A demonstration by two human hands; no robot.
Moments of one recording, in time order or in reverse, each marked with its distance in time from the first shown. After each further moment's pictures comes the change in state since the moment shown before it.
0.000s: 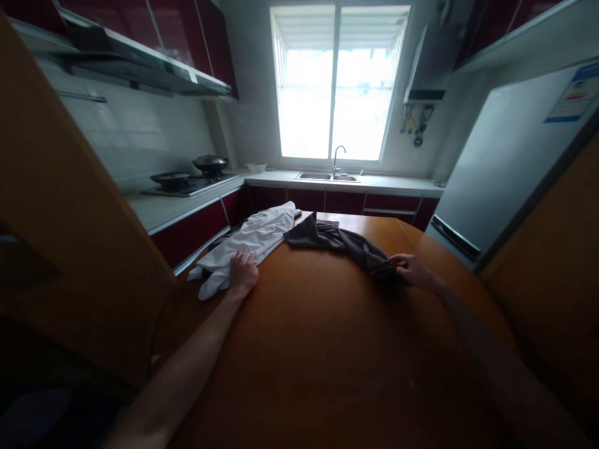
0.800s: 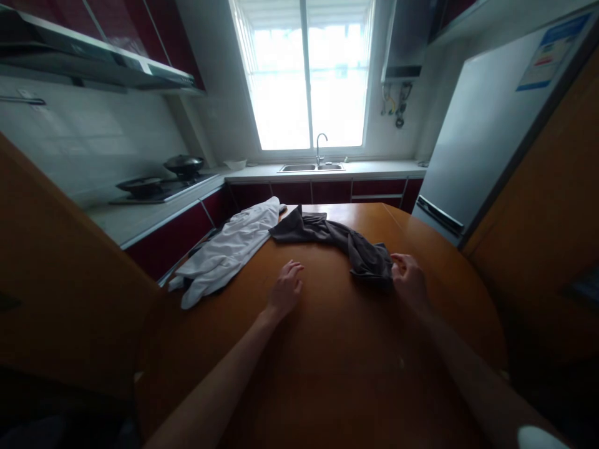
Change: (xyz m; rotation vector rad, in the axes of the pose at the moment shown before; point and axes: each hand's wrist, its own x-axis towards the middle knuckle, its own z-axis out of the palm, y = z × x) left_hand -0.066 0.171 -0.031 -0.558 -0.158 0.303; right_hand -0.071 -0.002 0.055 -0.098 0.612 0.031
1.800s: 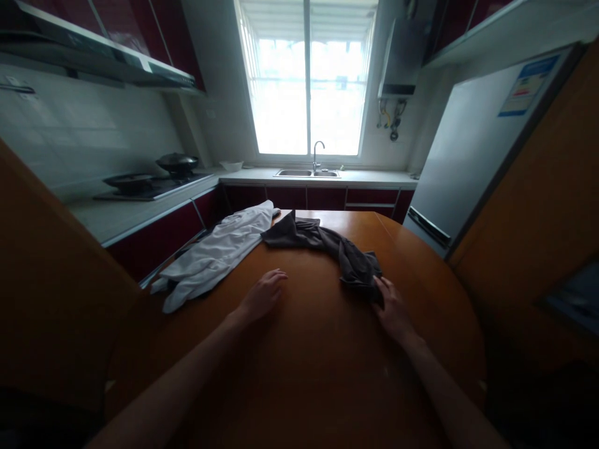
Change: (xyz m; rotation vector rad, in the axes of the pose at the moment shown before) left_hand 0.004 -0.033 -0.029 0.004 -0.186 0.069; right_hand -0.054 0.014 -0.003 -0.146 -0.300 -0.013
